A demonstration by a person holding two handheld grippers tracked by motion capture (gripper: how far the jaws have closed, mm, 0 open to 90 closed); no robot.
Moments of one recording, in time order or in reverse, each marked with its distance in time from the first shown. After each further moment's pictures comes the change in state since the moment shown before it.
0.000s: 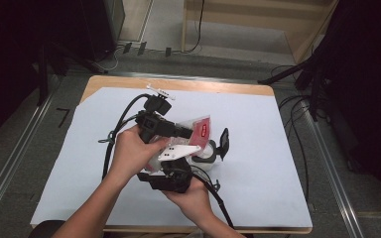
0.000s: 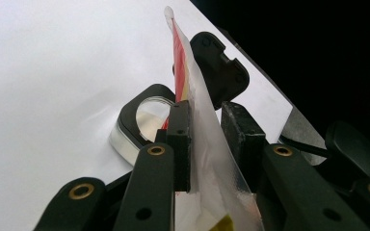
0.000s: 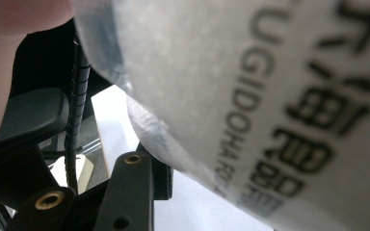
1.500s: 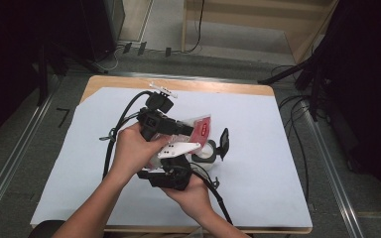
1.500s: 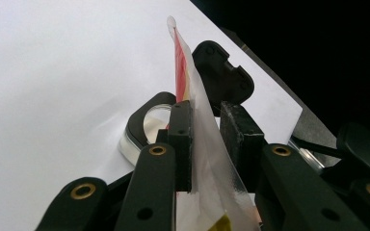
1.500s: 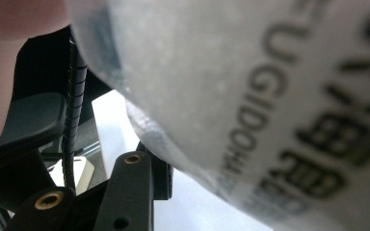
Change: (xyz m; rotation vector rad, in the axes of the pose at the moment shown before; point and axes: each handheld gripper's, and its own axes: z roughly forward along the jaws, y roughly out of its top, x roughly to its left) left arm -0.004 0.006 0.000 -0.018 0.035 0.030; right arm -0.004 0.005 0.001 -0.009 0.013 -0.015
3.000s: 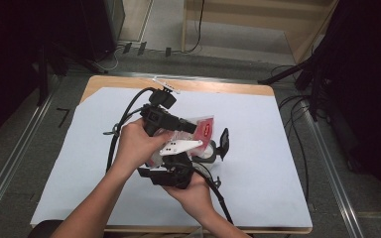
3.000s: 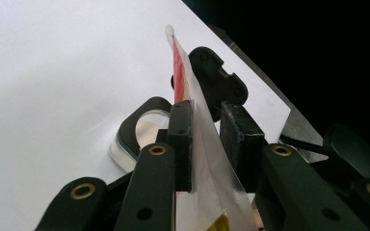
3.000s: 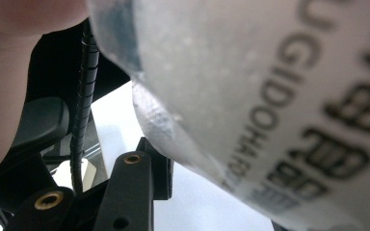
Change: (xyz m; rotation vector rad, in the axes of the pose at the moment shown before) left arm 0.006 0.011 0.005 0.030 -0.042 -0.014; right arm -0.002 0.004 -0.004 0.009 -0.012 0.040
